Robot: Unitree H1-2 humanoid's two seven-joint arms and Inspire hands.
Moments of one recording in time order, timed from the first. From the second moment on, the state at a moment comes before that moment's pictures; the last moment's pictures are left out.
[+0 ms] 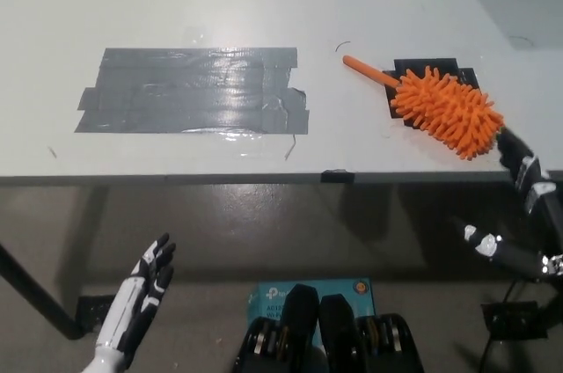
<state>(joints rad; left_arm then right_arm) 0.01 0.19 -0.06 0.13 0.10 -0.21 -0.06 -0.12 -0.23 -0.03 -0.26 -0.06 0.00 0.13</state>
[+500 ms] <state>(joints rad) 0.05 0.19 -0.06 0.13 0.11 -0.21 -0.06 -0.62 -0.33 0.12 0.05 -0.31 0.27 0.15</state>
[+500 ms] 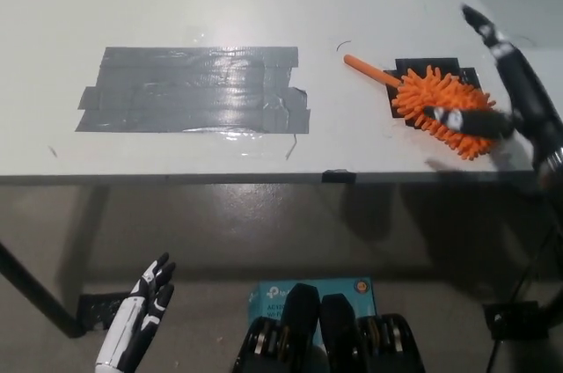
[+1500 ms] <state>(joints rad) 0.04 0.19 -0.07 0.11 0.12 -0.21 -0.06 -0.90 -0.29 0.31 0.70 -0.48 0.45 0.19</state>
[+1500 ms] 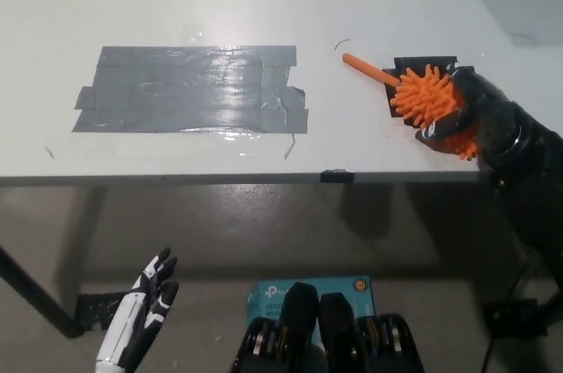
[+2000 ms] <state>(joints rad) 0.02 0.19 -0.07 0.11 0.12 -0.21 -0.06 -0.97 -0.29 0.30 0.82 -0.45 0.44 0.22</state>
